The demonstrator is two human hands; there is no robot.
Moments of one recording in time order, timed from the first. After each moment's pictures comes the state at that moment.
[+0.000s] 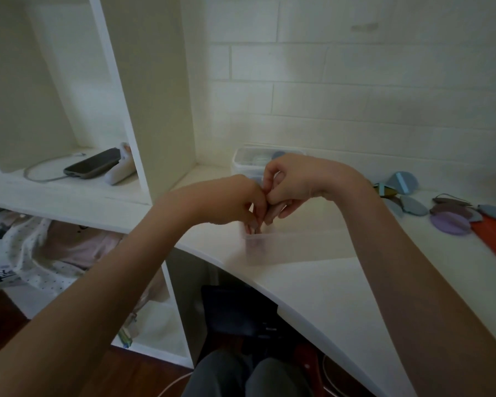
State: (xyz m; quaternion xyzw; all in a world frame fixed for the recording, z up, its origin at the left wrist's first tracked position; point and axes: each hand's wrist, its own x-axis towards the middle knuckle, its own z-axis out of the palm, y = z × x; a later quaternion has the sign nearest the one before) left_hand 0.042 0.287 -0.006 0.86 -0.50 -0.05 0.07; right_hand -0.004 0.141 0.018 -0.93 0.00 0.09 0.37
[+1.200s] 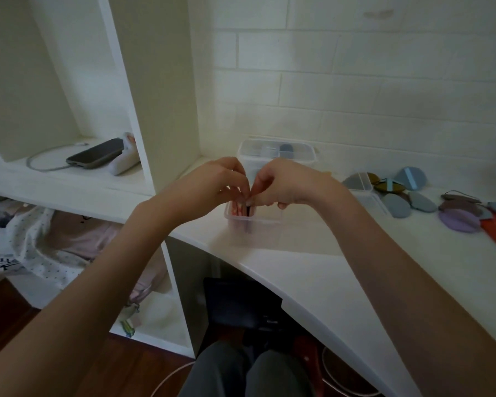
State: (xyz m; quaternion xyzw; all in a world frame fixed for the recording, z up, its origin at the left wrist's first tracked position) left_hand 0.054 0.323 -0.025 0.85 -0.48 0.11 0.17; right_hand 0.011 0.157 -0.003 -0.95 -0.02 0.05 0.30
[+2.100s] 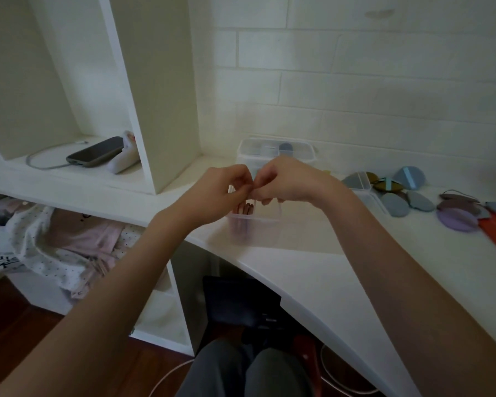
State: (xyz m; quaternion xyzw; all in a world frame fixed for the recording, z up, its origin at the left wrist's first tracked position) left_hand 0.057 0.309 -0.046 0.86 -0.38 0.09 0.33; right_hand 0.014 0.149 -0.008 -0.94 -0.04 0.02 0.32
